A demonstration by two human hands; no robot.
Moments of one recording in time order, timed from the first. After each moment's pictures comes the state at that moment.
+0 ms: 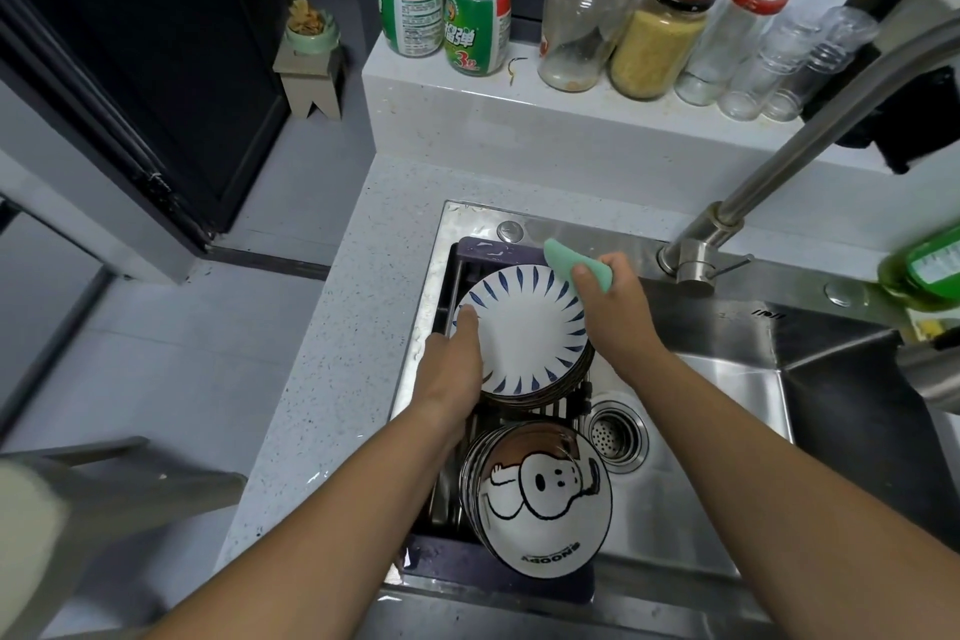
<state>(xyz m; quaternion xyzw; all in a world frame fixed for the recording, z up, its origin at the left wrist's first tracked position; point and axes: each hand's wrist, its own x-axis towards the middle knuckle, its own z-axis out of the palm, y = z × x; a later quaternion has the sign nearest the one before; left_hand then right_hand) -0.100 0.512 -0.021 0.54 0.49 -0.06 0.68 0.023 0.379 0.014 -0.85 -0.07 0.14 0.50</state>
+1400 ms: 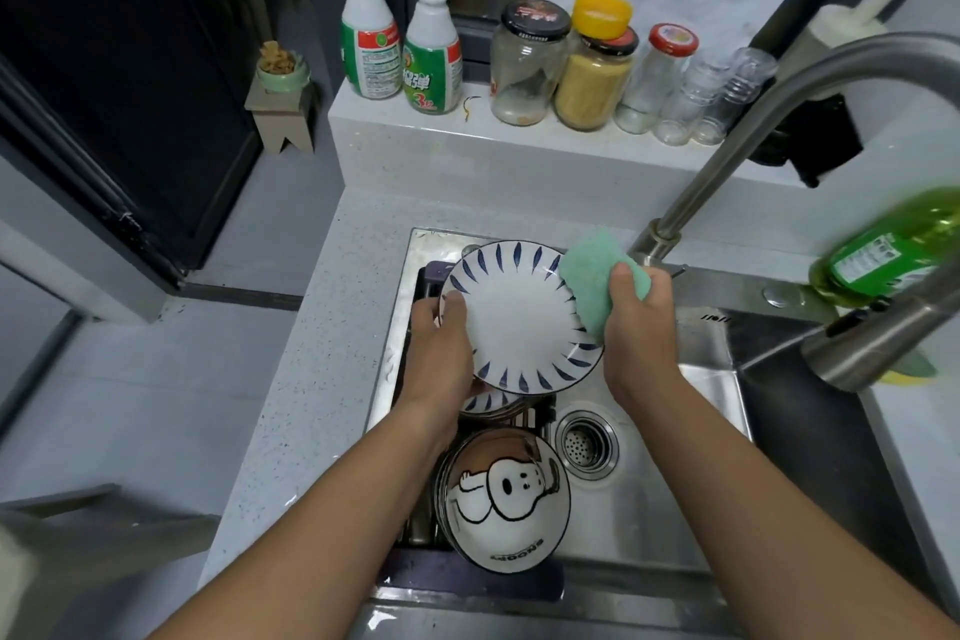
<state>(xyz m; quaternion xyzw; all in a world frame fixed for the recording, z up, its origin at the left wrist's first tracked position) -0.099 0.492 0.069 0.54 0.41 0.03 0.74 0.000 0.355 0.070 -0.74 0.10 0.01 0.66</state>
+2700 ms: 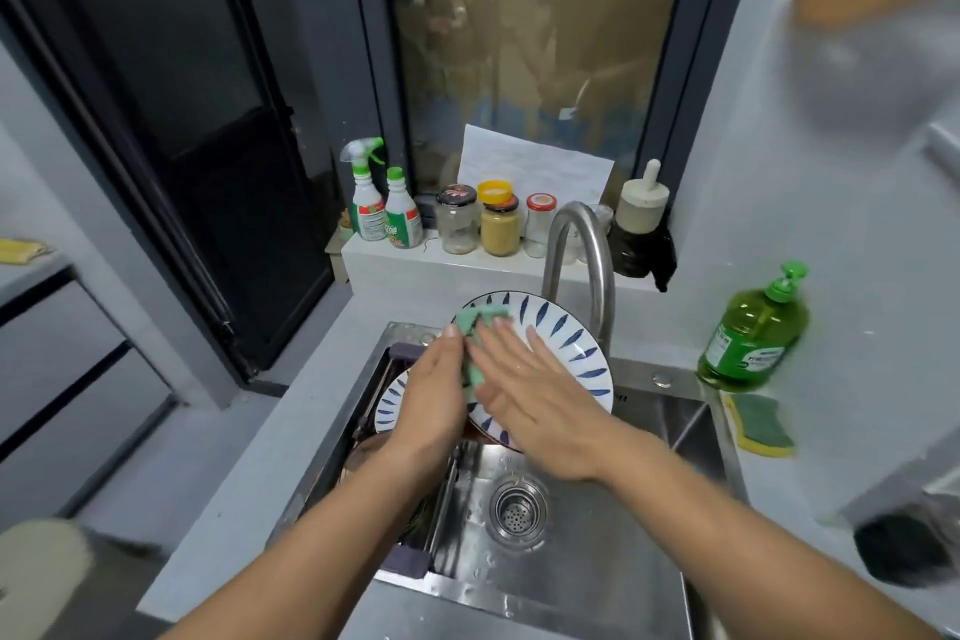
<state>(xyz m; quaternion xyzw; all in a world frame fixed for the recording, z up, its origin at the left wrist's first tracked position) -0.146 0.277 0.231 0.64 0.26 0.20 0.70 -0.066 0.159 0.230 -0.81 -0.55 0.09 0.17</state>
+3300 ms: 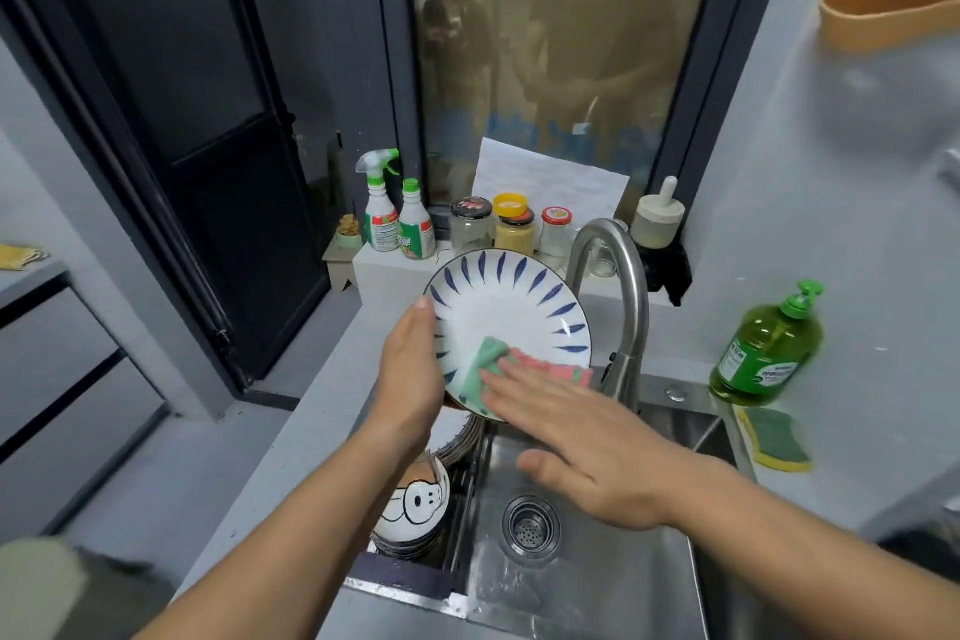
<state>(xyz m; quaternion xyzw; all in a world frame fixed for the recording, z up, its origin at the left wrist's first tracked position) -0.153 0.342 0.254 0.62 0.25 0.28 0.69 -0.081 0.154 0.253 -0.76 -0.63 0.08 0.11</state>
